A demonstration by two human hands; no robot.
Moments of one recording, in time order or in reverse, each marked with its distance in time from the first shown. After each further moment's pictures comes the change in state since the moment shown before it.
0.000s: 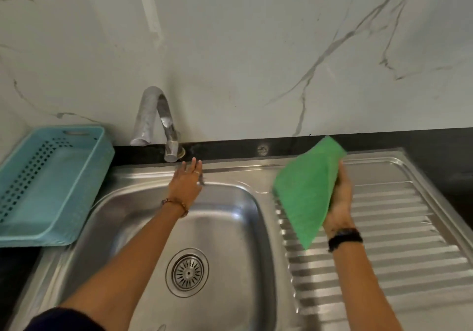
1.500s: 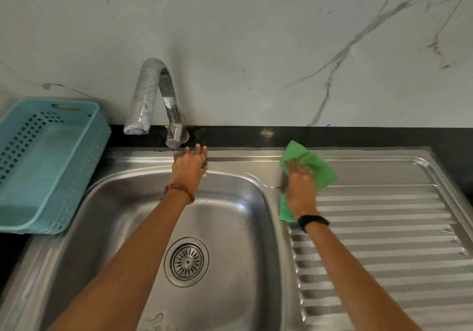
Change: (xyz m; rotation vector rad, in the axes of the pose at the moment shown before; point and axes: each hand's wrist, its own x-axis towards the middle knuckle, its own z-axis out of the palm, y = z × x) left_hand 0.020 0.000 -0.007 0.056 -0.137 -0.067; right_hand 0.068 0.074 -0.004 -2.183 0.043 -0.371
